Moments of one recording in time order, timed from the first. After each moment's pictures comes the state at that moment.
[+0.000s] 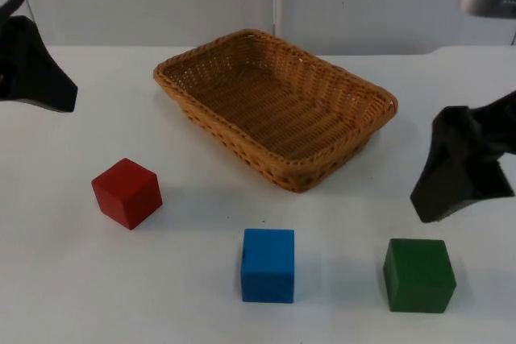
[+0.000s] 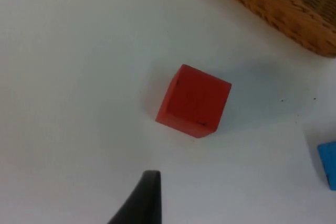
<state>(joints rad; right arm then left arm) 0.67 1.39 -0.87 0.08 0.75 0.29 0.00 1.29 -0.74 -0.62 0.61 0.59</state>
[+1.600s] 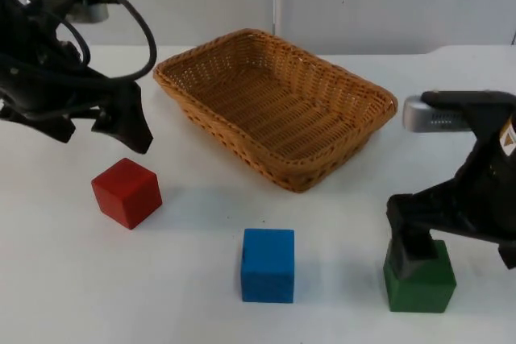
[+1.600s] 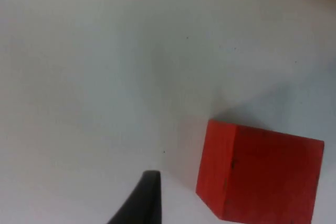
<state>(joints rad) 0.61 1.76 -0.87 0.01 0.56 0.41 -0.09 1.89 -1.12 -0.51 0.62 0.65</state>
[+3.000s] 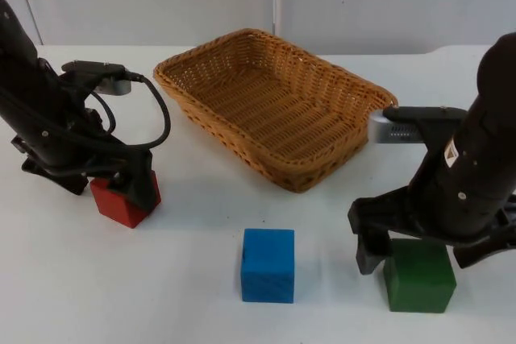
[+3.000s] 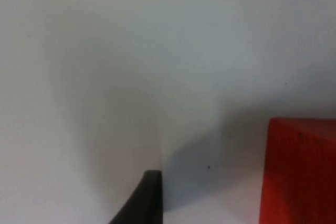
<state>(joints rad) 0.61 1.94 -0.97 0.03 0.47 0.41 -0.09 2.12 -1.17 -0.48 0.56 0.70</state>
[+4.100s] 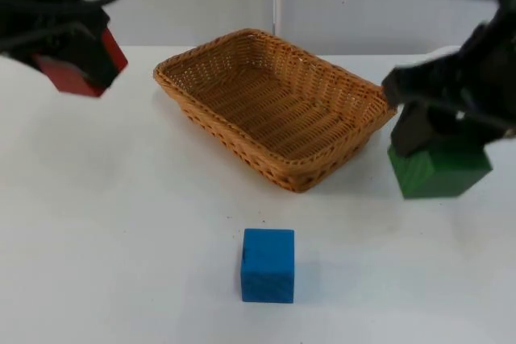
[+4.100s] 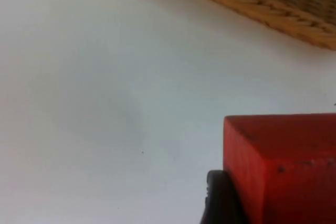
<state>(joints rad) 0.61 1.54 -0.97 0.03 0.56 0.32 -0.09 1.66 -1.17 -0.45 0.79 0.59</state>
